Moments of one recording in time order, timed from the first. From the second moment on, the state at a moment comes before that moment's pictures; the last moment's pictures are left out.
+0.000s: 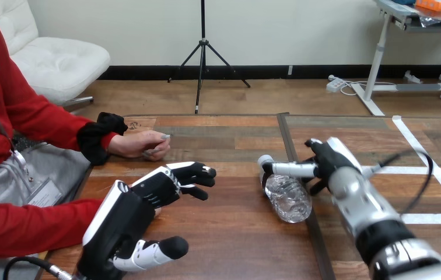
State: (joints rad) left arm -0.04 0.12 0.08 0.67 -0.41 -1.09 -0.88; right arm -0.81 -0.16 0.13 1.05 -0.42 0.36 0.00
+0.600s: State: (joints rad) left arm -0.05 0.12 0.07 0.67 -0.38 -1.11 -0.83; right arm -0.96 -0.16 0.24 1.21 -0.48 0.41 0.07
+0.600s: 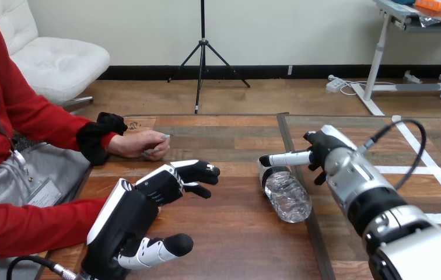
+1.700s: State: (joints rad) left arm -0.07 0.10 0.05 0.67 -0.40 -1.13 -0.83; right arm -1.09 -0.11 0.52 1.31 -0.67 0.44 0.38
